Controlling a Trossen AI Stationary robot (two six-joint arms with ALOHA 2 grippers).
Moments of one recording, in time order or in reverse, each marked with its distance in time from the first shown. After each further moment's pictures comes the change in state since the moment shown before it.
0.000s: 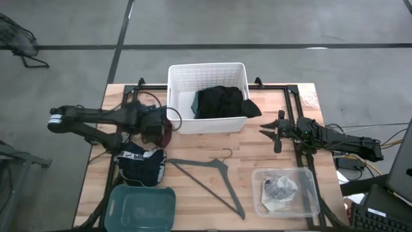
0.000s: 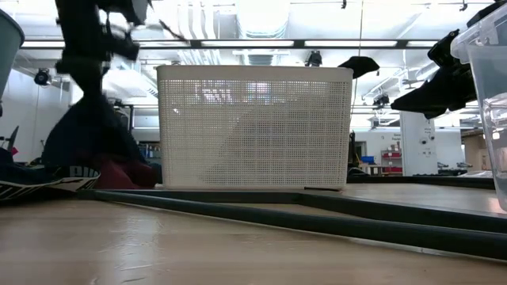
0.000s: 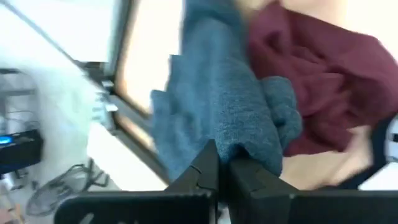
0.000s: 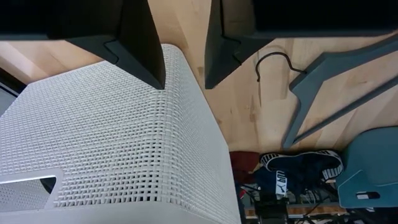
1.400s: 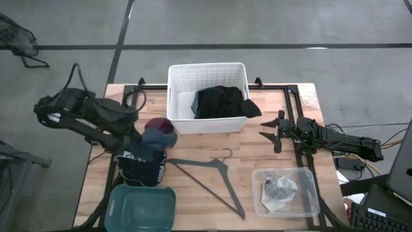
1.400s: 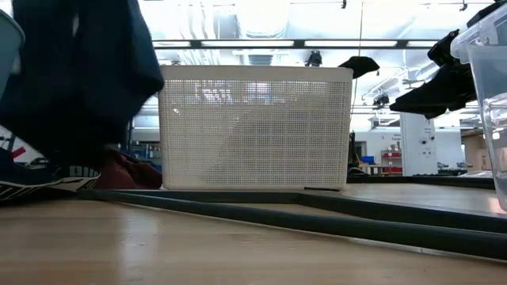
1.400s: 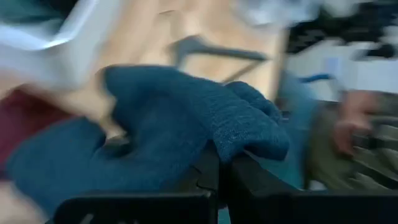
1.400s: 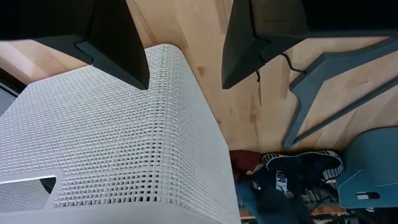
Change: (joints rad) left arm -0.226 -0.174 0.602 0.019 0.614 -0.258; right arm 0.000 0.000 0.000 0.000 0.000 0.000
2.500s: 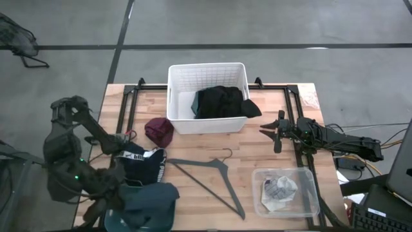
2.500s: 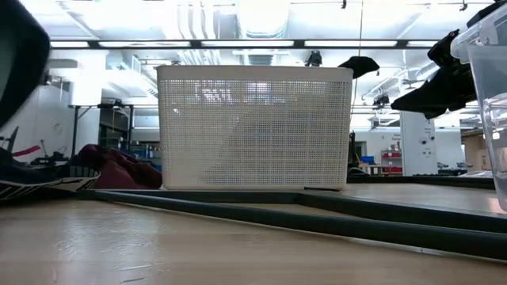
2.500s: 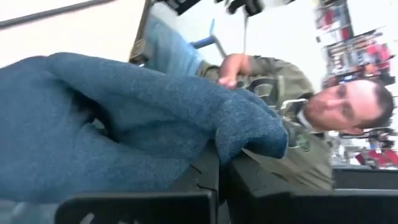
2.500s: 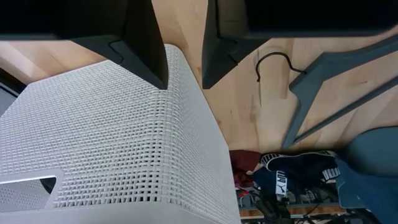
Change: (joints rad) left arm -0.858 0.202 -0.004 0.450 -0.344 -0.661; right arm 0.000 0.000 0.000 0.000 0.000 0.000
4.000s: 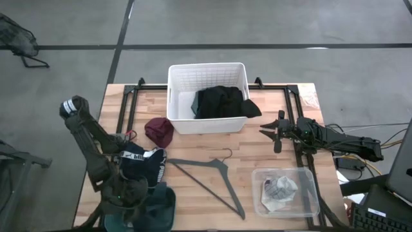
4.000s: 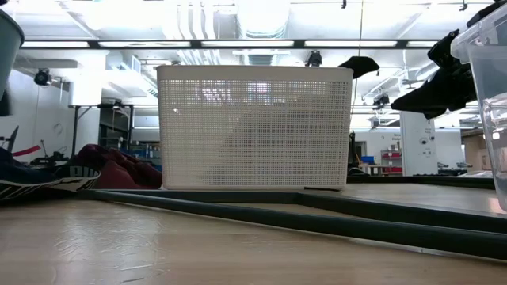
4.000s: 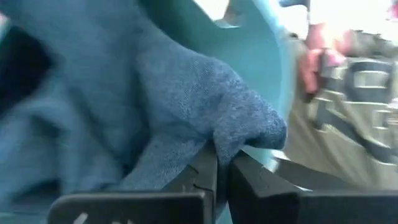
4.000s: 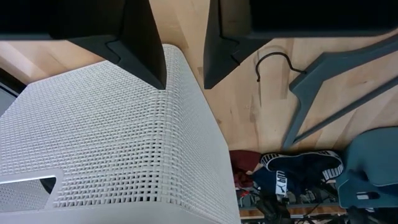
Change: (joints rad) left arm -0.011 -0.002 -0.771 0.588 0.095 -0.201; right arm 0.000 0.000 0.000 0.000 0.000 0.000
